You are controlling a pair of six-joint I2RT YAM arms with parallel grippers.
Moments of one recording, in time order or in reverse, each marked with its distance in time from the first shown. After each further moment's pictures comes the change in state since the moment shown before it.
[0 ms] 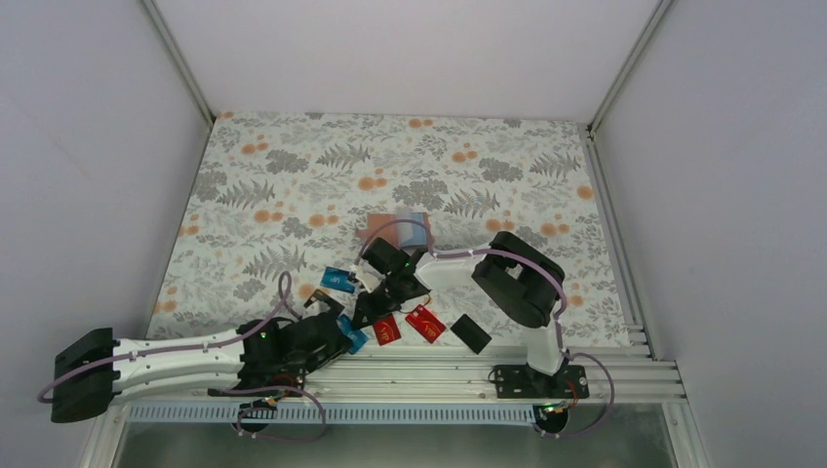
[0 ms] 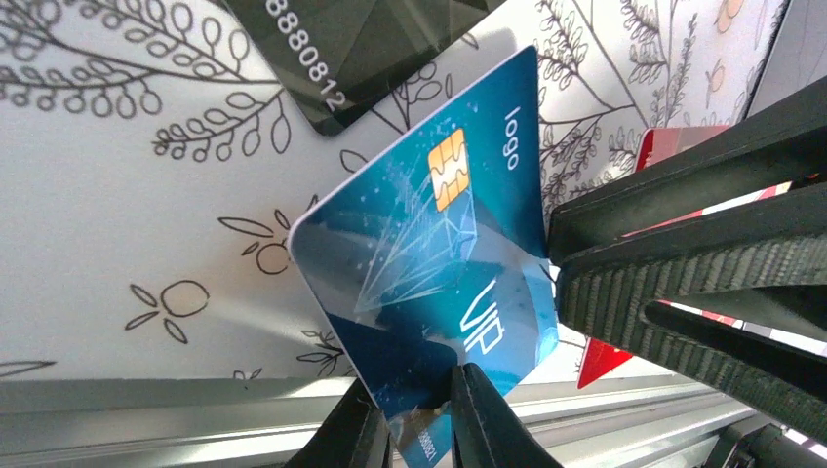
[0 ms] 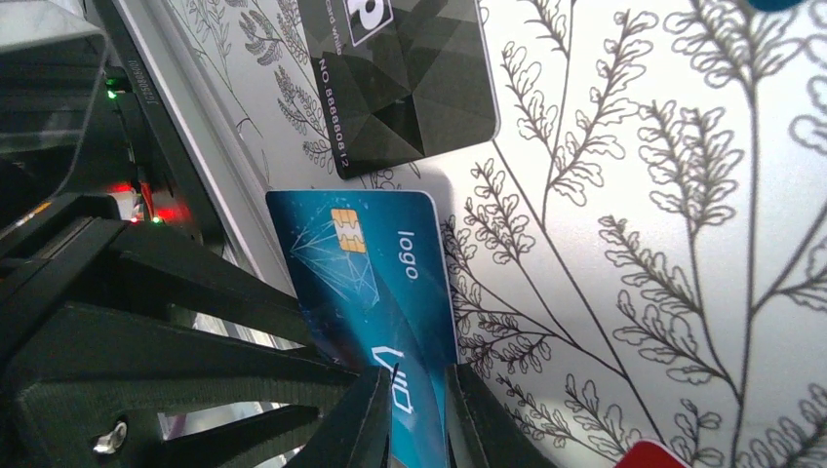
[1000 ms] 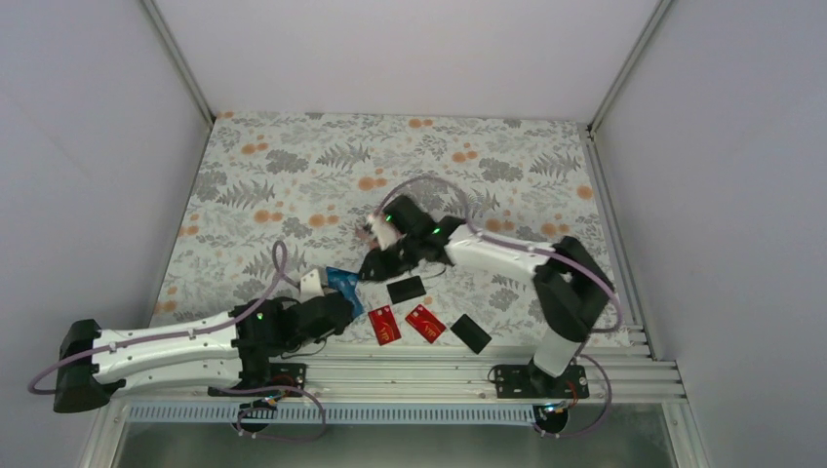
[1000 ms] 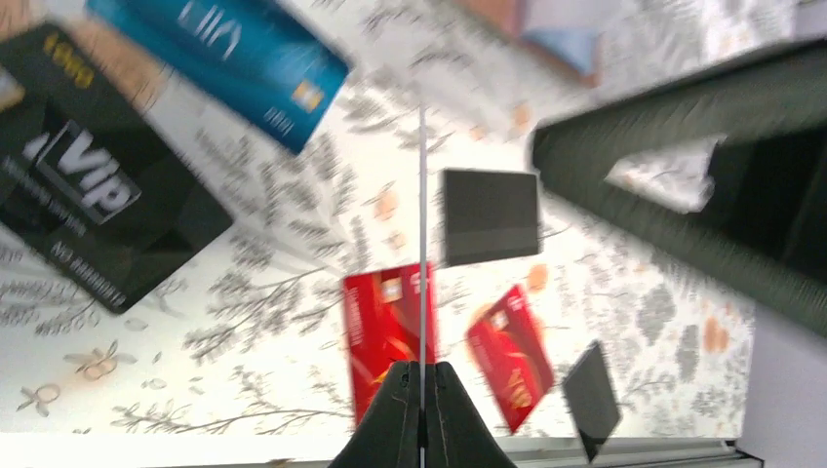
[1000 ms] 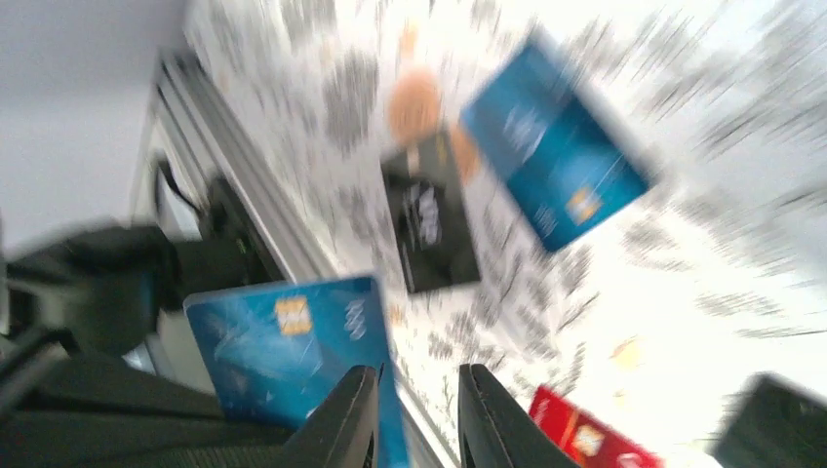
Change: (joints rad) left arm -0.053 0.068 0.327 -0.243 -0.302 0.070; right arm -0.090 -0.200 0.074 -0.148 0.139 -0.004
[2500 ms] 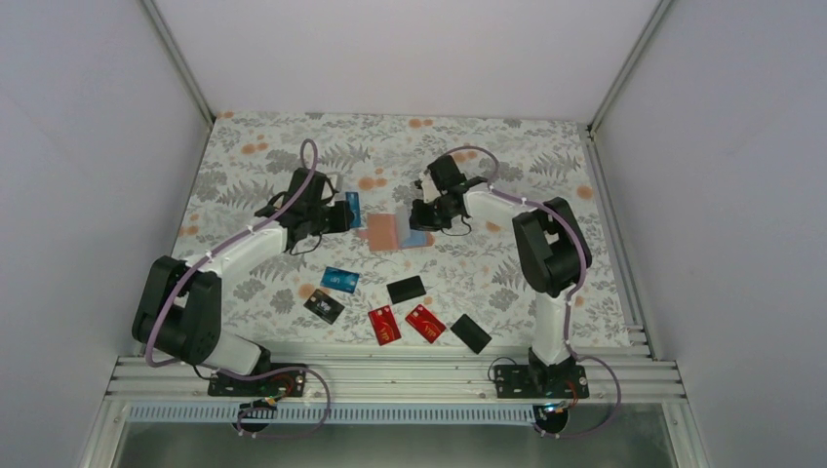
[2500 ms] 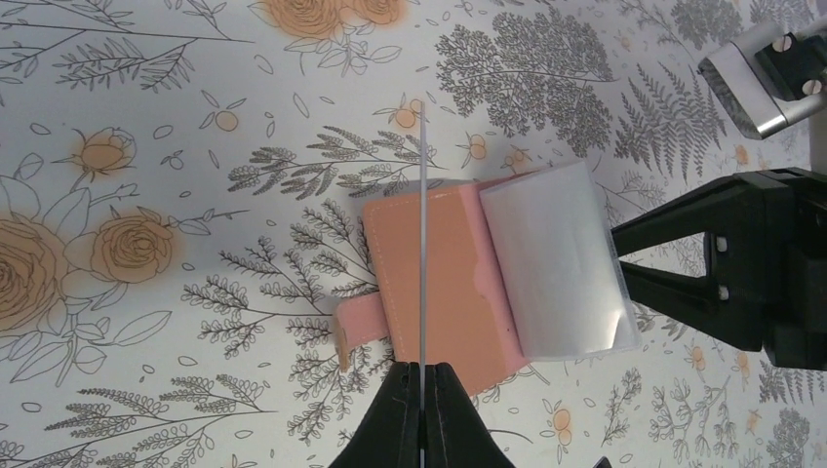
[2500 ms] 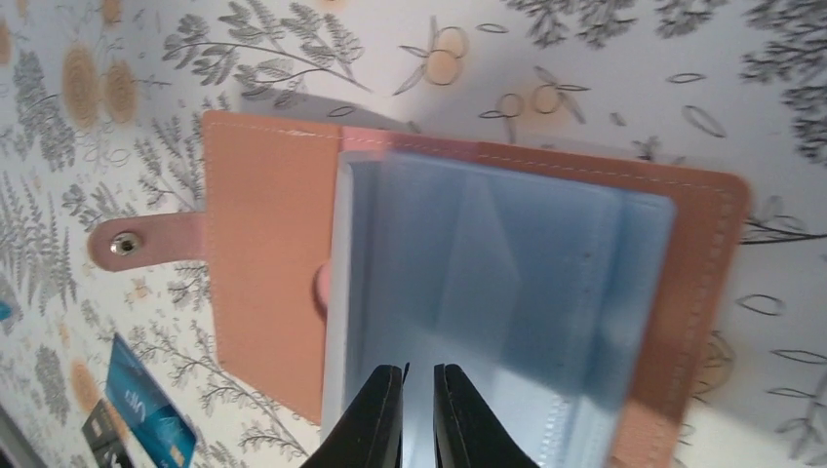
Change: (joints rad) left arm 0.898 0.686 0.417 0.370 0.637 1.160; right arm -0.427 0.225 0.199 -0.082 0.173 -0.101
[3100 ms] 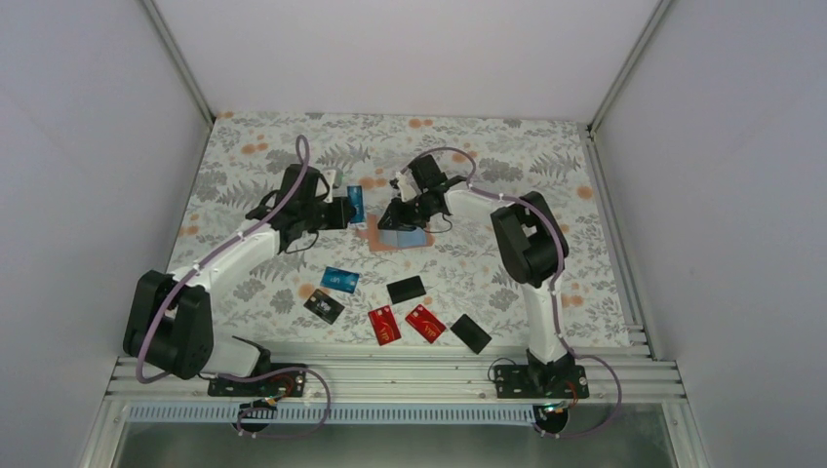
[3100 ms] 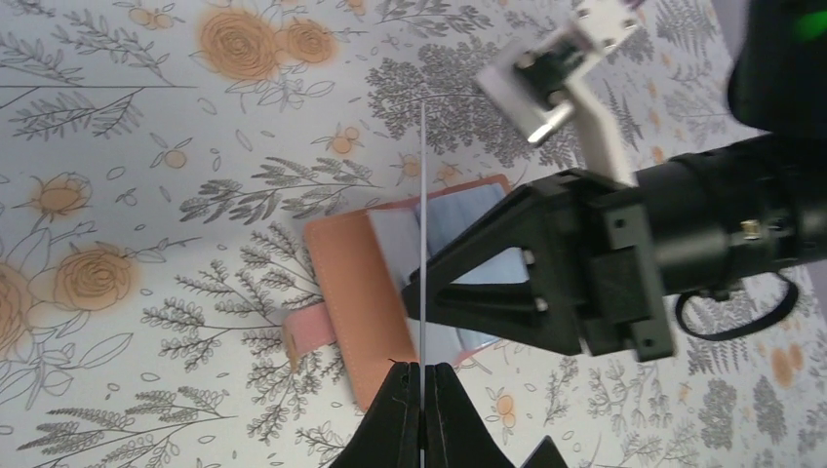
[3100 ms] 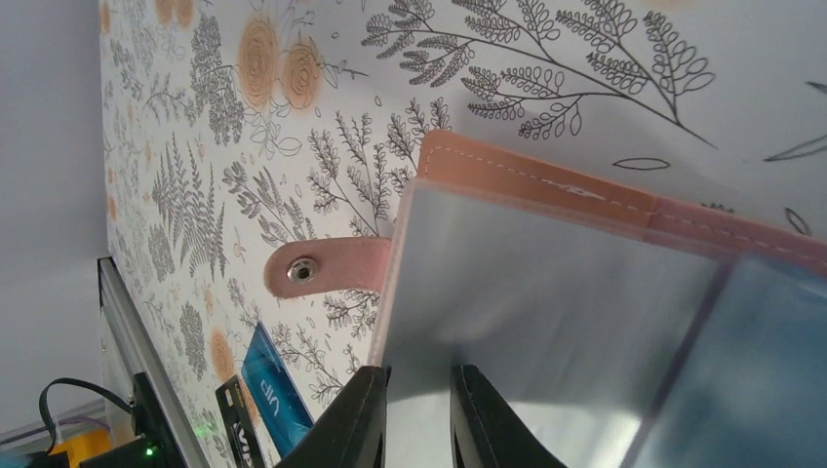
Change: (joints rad) left arm 0.007 -0.073 0.007 -0.015 0.064 0.032; right arm 0.063 0.136 0.133 0.078 -0.241 0.031
